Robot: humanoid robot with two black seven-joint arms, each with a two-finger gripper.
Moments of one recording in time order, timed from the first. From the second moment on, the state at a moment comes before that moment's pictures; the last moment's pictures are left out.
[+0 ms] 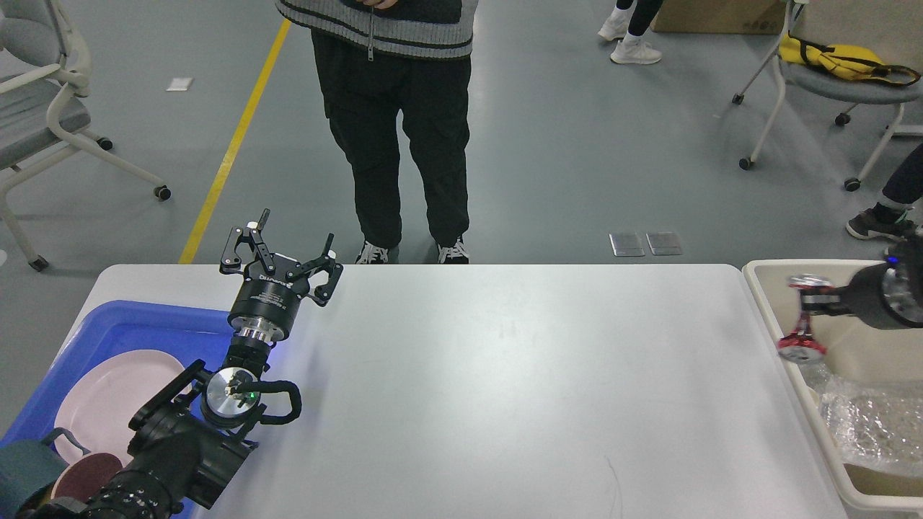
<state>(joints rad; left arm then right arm) -0.55 0.01 -1.16 -0.52 0.00 -0.60 -0.27 1.33 -0.65 -1.17 0.73 -0.58 0.17 0.29</state>
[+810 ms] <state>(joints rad) -0.55 0.01 -1.16 -0.52 0.00 -0.60 -0.27 0.67 -0.39 -1.17 -0.06 -0.02 0.09 0.26</state>
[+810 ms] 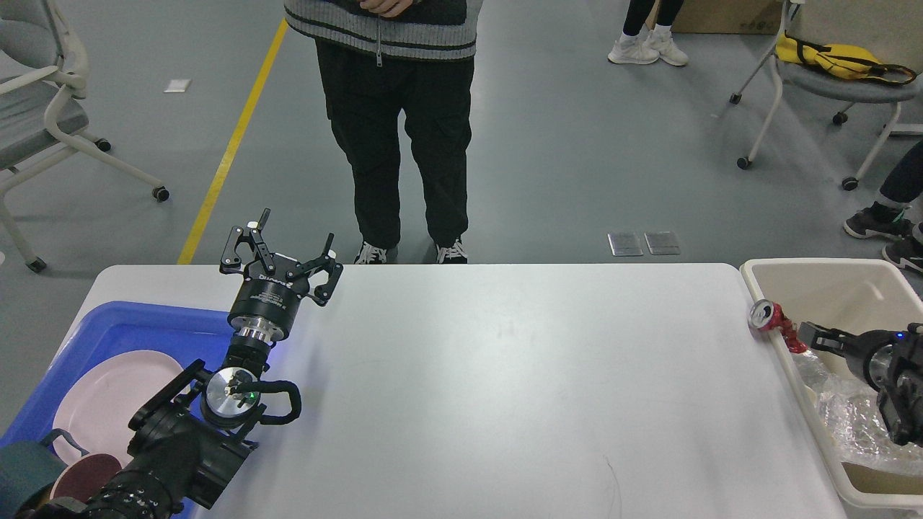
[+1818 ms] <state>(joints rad) -0.55 0.01 -1.16 -0.52 0.00 -0.60 -0.27 0.91 -0.20 -0.10 0.10 0.50 0.23 0.51</state>
